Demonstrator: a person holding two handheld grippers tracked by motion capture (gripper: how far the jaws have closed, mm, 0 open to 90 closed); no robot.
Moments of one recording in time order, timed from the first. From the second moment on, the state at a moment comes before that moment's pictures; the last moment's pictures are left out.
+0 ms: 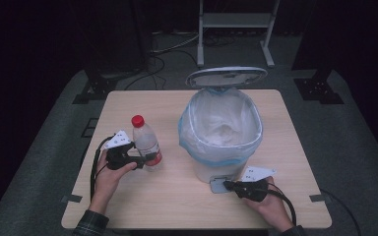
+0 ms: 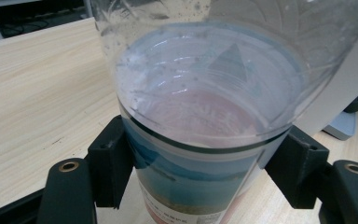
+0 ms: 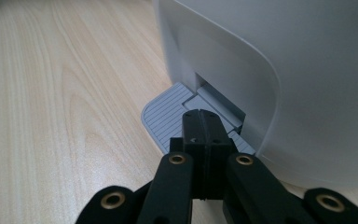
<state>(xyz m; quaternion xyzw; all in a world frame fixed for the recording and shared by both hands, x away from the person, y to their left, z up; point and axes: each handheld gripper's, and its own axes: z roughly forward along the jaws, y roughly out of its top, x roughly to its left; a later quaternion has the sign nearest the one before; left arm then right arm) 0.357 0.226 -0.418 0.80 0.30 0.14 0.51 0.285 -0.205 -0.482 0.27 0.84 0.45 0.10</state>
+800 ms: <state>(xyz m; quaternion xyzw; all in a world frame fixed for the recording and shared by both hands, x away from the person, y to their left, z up) 0.353 0.229 -0.389 0.79 0.27 0.12 0.54 0.285 -0.205 -0.482 0.27 0.84 0.45 0.10</state>
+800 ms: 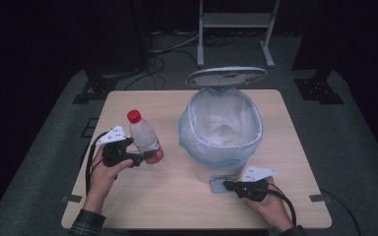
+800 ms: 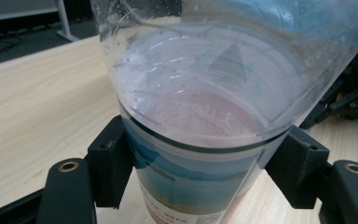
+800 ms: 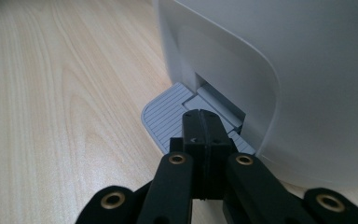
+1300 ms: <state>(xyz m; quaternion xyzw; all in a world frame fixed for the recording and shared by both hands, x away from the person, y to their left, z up) 0.355 0.234 -0.369 0.77 0.26 0.11 0.57 0.285 -0.205 -0.483 0.27 0.84 0.46 0.10</state>
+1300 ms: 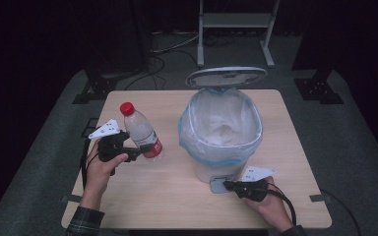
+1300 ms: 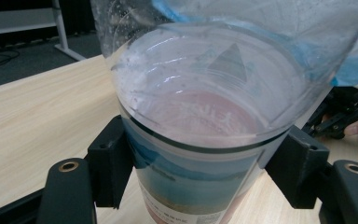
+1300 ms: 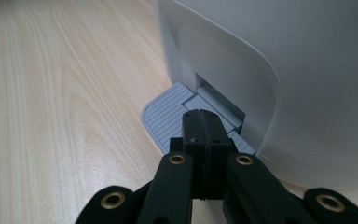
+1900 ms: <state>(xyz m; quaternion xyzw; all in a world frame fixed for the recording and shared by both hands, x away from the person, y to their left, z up) 0.352 0.233 -0.345 0.76 0.24 0.09 0.60 0.285 -0.205 -0.482 0.27 0.84 0.45 0.10</state>
